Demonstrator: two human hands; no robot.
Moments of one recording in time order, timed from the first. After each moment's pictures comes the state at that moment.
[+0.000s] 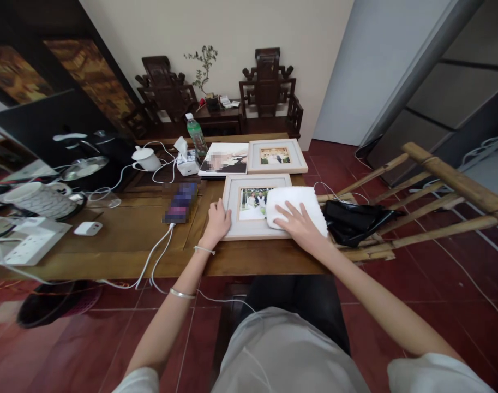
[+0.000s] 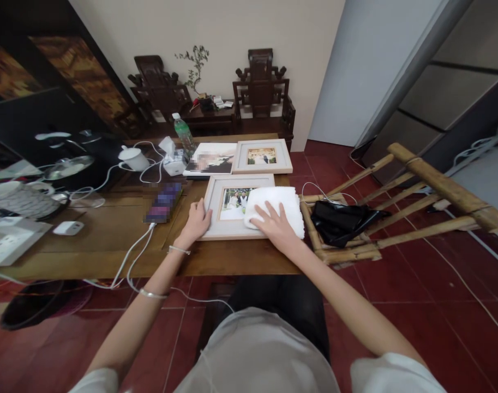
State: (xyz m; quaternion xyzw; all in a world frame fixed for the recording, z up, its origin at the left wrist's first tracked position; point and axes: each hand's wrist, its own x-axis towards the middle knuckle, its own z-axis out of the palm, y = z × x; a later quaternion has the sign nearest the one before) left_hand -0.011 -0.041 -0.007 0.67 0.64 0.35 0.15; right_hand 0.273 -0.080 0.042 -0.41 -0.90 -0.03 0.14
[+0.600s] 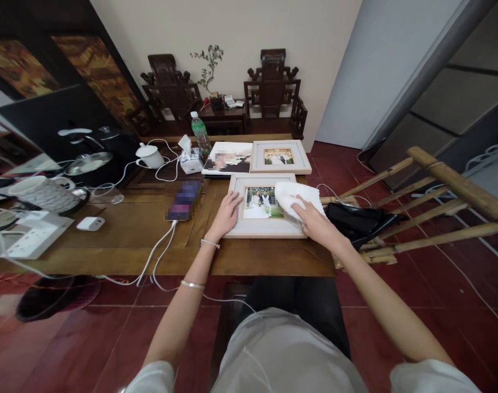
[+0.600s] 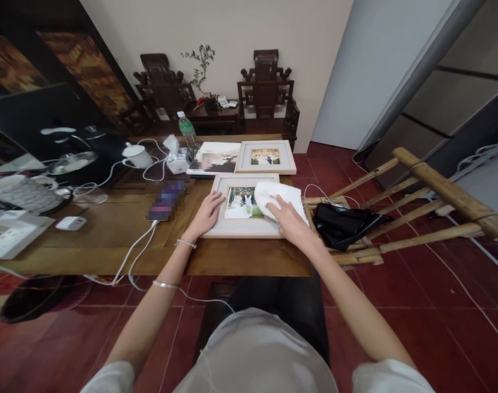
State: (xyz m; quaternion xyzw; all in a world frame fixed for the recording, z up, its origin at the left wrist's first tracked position) left_hand -0.012 -0.019 -0.019 0.79 0.49 0.36 0.11; right_hand 0.298 -0.064 0.053 -0.44 -0.89 0.02 0.14
